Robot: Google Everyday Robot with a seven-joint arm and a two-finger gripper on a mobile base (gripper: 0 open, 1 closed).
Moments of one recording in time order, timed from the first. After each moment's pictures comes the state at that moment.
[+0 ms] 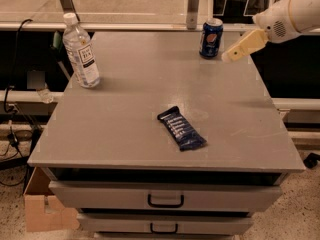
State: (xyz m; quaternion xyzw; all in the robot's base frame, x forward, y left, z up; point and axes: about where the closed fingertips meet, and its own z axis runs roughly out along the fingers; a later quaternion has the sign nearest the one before) arm 0.678 -0.222 0.954 -0.43 0.79 0.10 0.42
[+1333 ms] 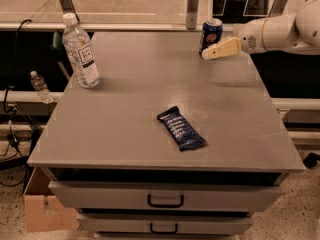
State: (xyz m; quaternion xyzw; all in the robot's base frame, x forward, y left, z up) arm 0.753 -0.194 0.910 -0.36 0.76 0.20 0.50
